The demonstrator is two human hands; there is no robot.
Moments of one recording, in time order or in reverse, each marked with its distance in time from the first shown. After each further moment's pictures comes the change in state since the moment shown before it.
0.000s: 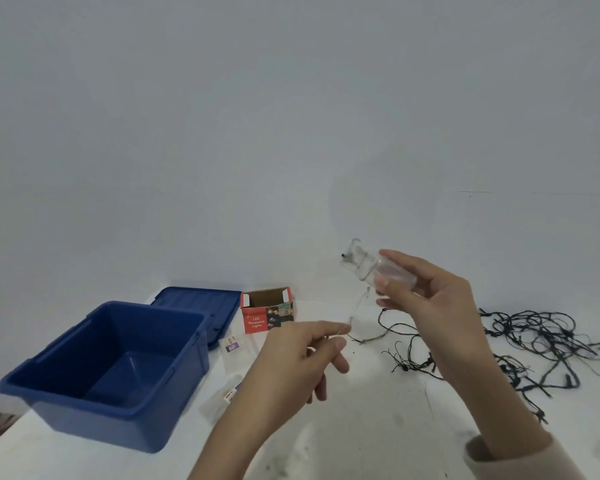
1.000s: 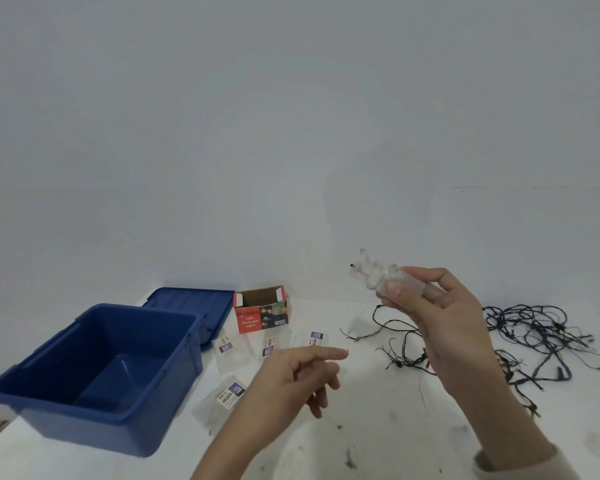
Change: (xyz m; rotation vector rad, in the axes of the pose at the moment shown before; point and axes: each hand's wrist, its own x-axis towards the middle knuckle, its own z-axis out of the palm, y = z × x) left_hand 0.004 -0.035 0.013 -0.317 -0.123 -0.056; right_hand 0.000 0.019 -0.015 0.359 0.051 0.135
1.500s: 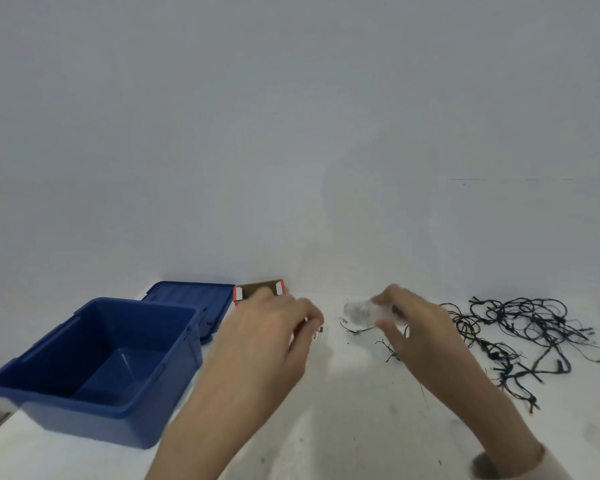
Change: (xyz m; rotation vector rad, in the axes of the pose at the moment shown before) left_hand -0.014 0.055 -0.017 1.097 0.342 0.476; right_hand -0.003 0.030 -0.013 -1.114 -0.252 -0.473
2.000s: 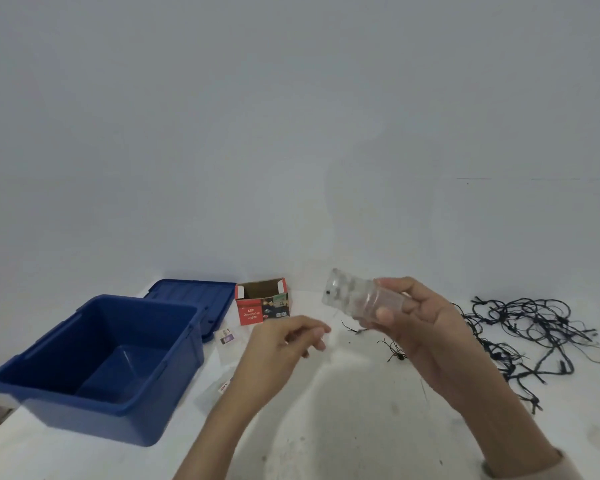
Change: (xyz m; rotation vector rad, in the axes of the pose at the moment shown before) left_hand 0.002 -0.027 0.067 -0.753 -0.153 -0.375; right_hand 0.002 -0.011 -0.010 1.346 -0.180 0.279
